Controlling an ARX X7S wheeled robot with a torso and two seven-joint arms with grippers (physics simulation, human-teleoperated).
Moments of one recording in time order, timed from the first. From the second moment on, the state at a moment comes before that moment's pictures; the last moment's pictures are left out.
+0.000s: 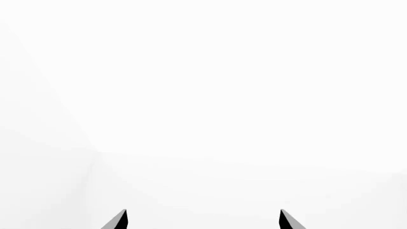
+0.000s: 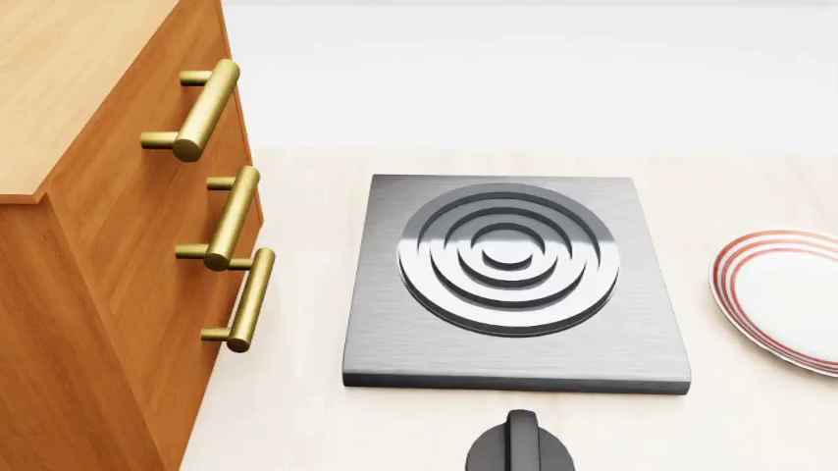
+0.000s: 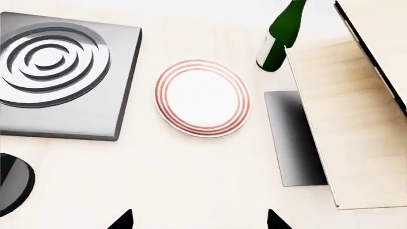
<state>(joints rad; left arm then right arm) 0.22 -1.10 -0.53 0.99 -0.85 0.30 -0.75 1.01 1.30 -0.19 -0.02 0.92 1.46 -0.28</state>
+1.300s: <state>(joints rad) 0.22 -1.09 -0.49 0.98 -0.84 0.31 -0.75 0.14 1.28 0.30 -0.08 1.02 1.30 -0.14</state>
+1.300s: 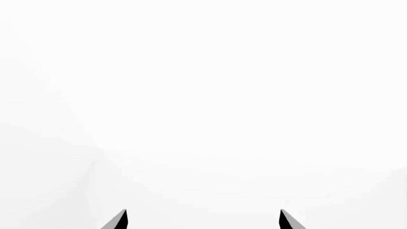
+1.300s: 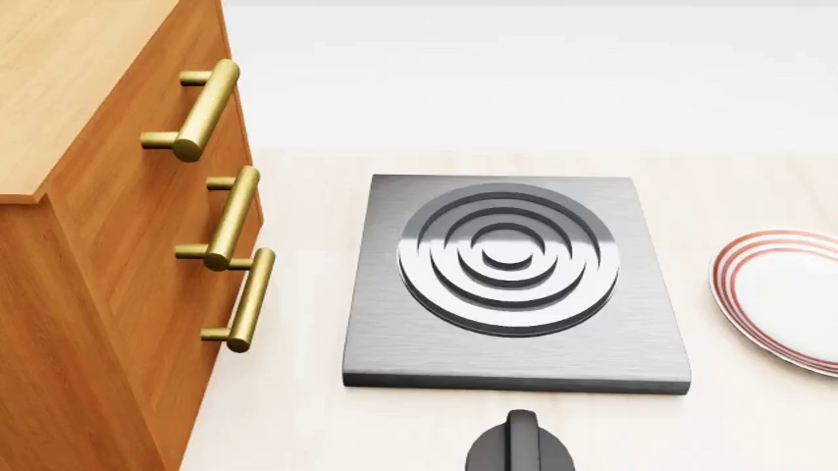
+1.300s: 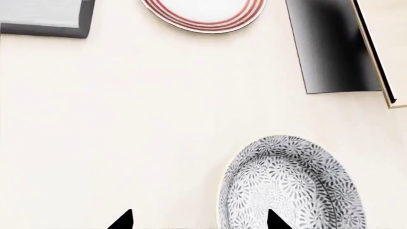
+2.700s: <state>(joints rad) 0.20 -1.11 -0.48 0.98 -0.84 0.30 -0.76 -0.01 1.13 0.20 -0.02 0.82 1.07 -0.13</state>
